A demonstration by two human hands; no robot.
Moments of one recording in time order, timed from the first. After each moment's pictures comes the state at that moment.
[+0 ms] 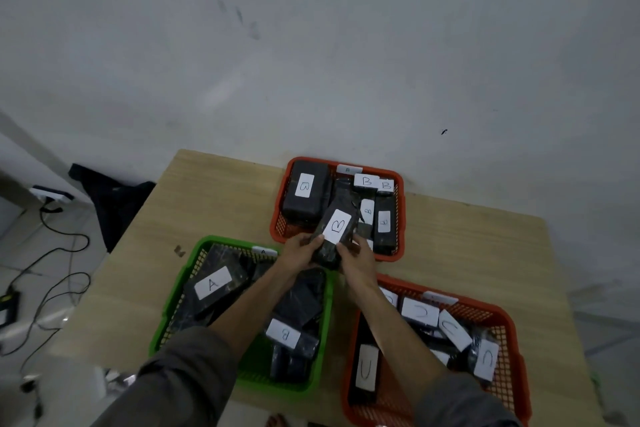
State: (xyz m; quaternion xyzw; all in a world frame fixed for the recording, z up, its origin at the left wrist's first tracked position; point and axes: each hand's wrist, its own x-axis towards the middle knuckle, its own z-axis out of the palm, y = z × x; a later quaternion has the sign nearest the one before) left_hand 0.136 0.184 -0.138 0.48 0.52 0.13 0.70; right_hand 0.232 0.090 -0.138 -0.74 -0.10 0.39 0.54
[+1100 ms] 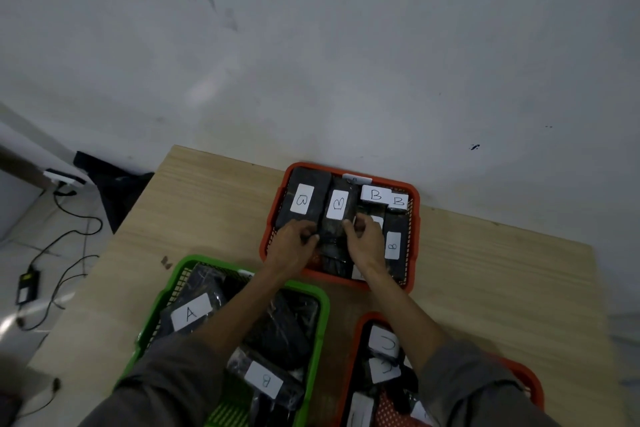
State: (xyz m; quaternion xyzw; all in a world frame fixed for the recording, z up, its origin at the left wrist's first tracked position) left_hand 0.179 0.253 -0.162 0.81 0.47 0.11 0.34; right_hand 0.332 0.175 -0.183 -0.82 -0.25 0.31 0.41
